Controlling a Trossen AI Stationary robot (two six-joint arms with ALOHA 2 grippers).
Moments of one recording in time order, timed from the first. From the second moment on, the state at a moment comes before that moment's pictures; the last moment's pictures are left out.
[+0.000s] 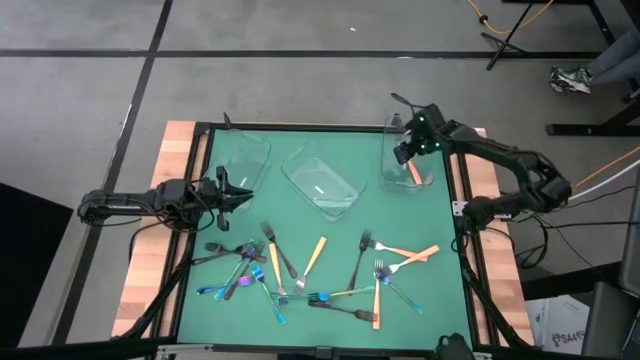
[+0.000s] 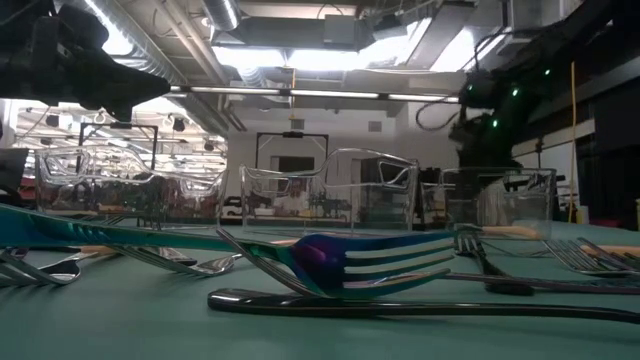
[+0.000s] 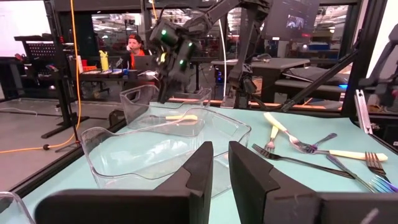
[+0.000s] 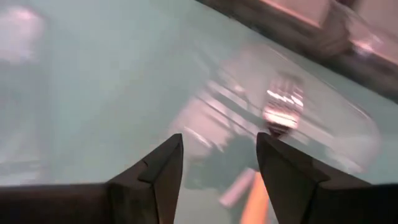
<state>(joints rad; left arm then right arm) 0.02 0.01 0.01 0.04 -0.18 -0.02 -0.94 1.30 0.75 -0.42 -0.20 0.08</state>
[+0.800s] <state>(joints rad) 0.02 0.01 0.01 0.04 -0.18 -0.02 -0.40 0.90 0.76 -0.42 -0.35 0.07</state>
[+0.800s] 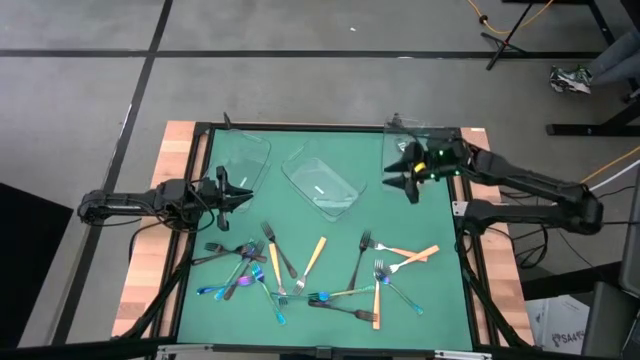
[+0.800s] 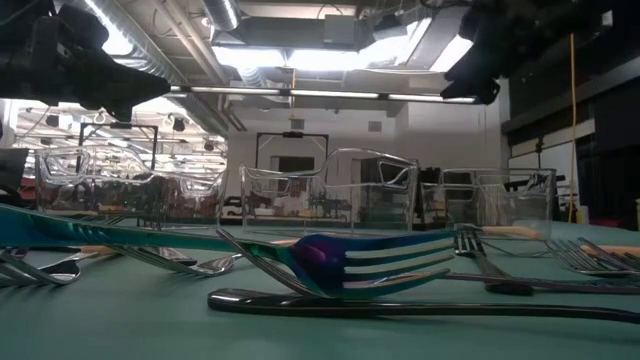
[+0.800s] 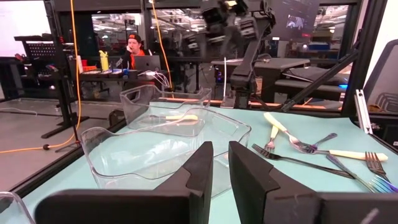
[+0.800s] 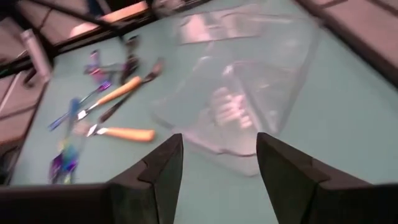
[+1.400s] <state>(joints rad) 0.02 0.01 0.01 0.04 -0.18 -0.02 -0.03 0.90 0.76 -0.42 -0.22 0.11</state>
